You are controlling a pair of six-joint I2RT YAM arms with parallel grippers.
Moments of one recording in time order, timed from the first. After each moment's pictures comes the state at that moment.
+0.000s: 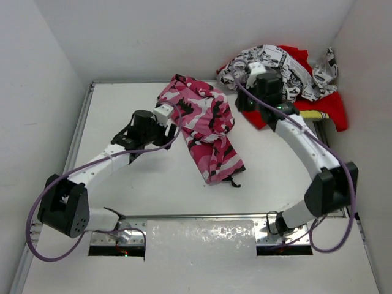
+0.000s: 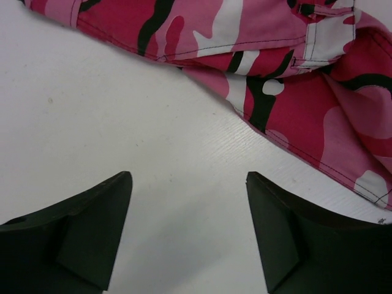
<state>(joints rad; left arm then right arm) -0.39 1.33 0.85 -0.12 0.11 0.12 0.28 1.49 1.34 -0.30 0.02 0.03</state>
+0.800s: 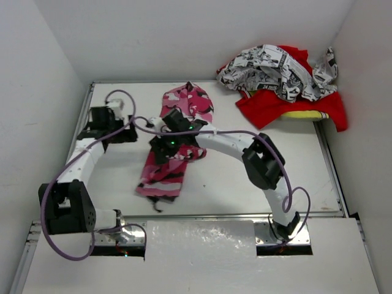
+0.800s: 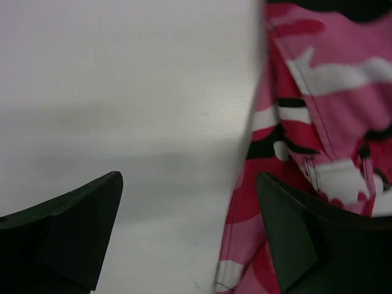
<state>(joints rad) 0.03 1.30 0.90 -0.40 0.15 -0.02 0.84 2.11 1.63 -0.43 -0.42 0.05</state>
